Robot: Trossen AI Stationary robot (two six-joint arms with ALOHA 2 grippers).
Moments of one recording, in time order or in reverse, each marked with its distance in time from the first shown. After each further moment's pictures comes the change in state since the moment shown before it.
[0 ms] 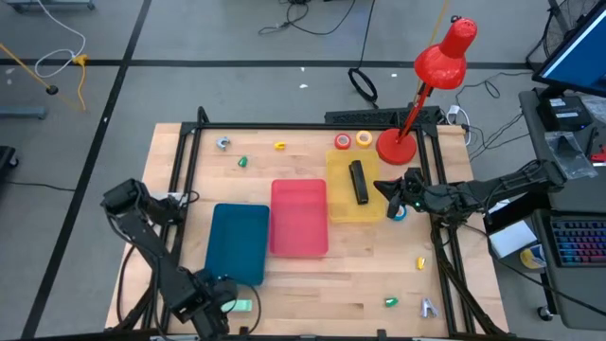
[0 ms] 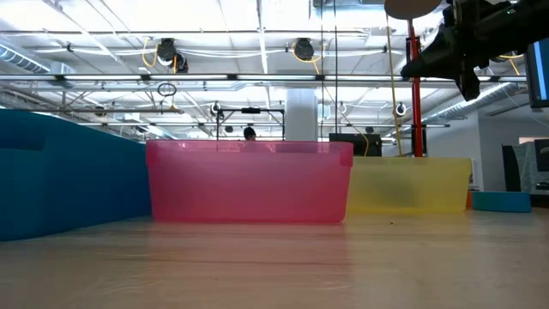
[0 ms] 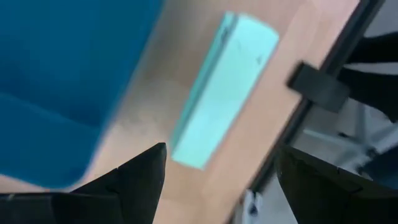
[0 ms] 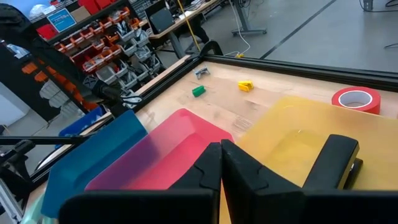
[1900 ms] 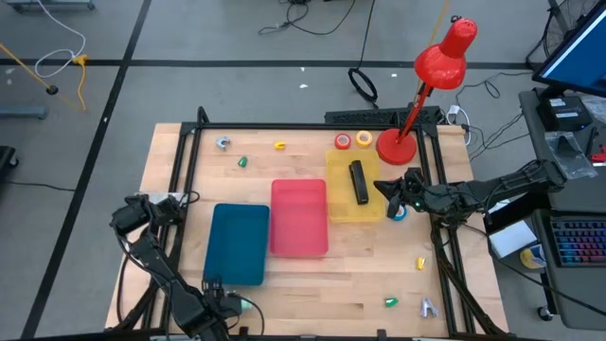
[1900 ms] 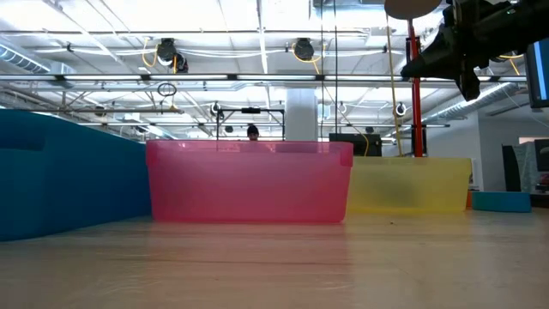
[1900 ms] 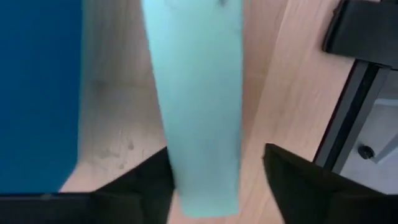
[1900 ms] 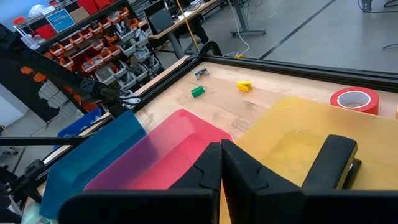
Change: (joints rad) left arm -0.046 0.185 -0.002 0.085 0.021 0.201; right arm 0.000 0.000 0.000 -0.001 0.004 0.000
